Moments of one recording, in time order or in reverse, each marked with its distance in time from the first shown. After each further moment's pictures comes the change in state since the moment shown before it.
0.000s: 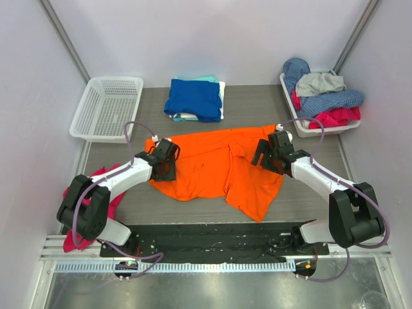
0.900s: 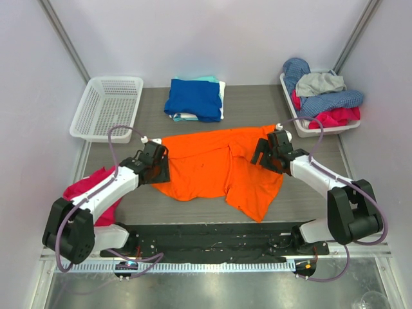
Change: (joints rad) left arm 0.071 -0.214 -0.067 -0.064 0.044 0.041; right arm 0.000 0.029 0.014 0.016 0.000 0.014
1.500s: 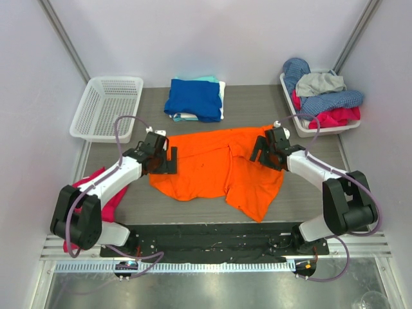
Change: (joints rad) left arm 0.041 0.158 0.120 0.071 0.034 0.156; right arm 0.000 0.087 0.047 0.006 0.029 -0.006
